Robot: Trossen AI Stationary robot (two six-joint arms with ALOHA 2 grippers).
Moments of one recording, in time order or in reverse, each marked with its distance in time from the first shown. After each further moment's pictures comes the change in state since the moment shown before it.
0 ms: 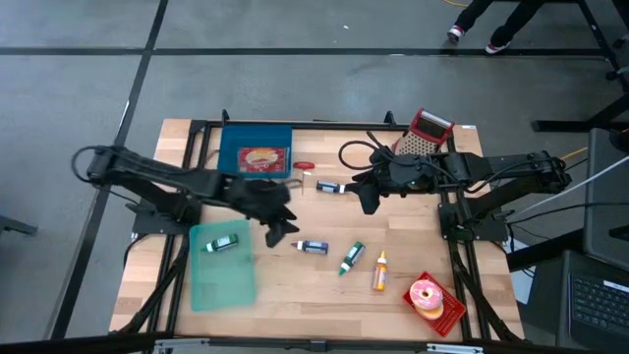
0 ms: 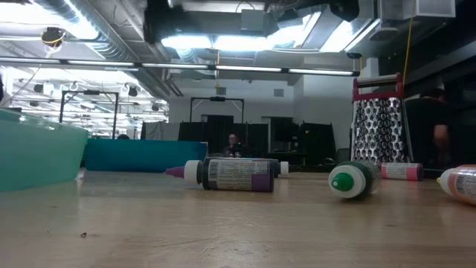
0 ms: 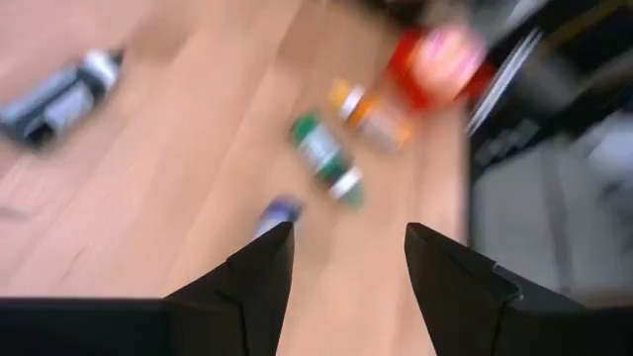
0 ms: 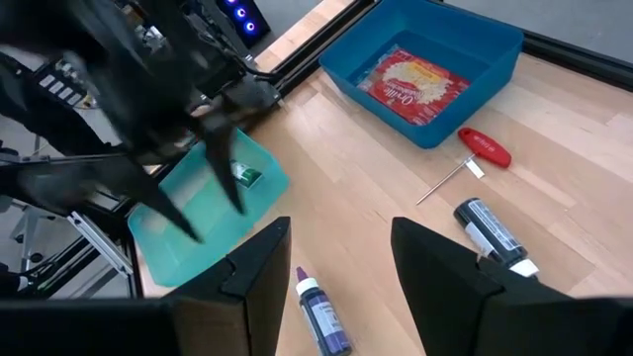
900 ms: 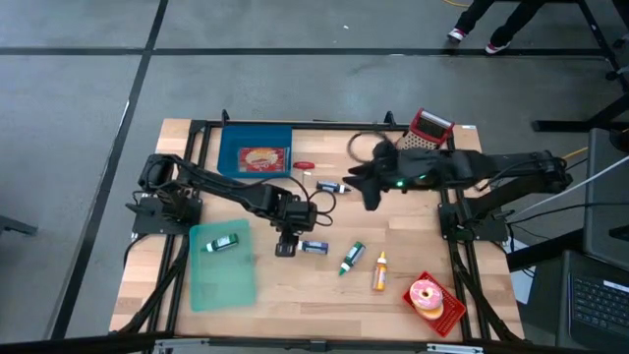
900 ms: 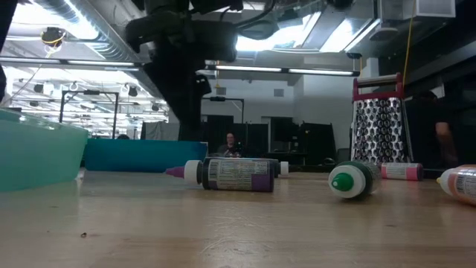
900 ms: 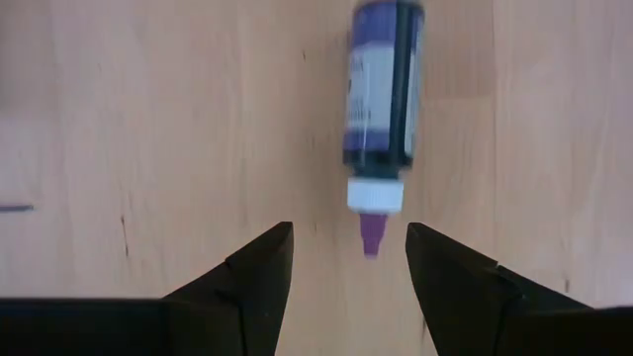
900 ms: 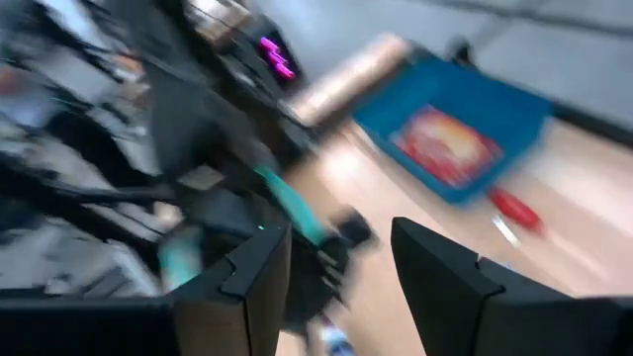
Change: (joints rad) left arm 0.035 0.467 0.217 -0.317 0.050 0.495; right arm 0.005 -0.013 0.034 0.099 0.014 -0.081
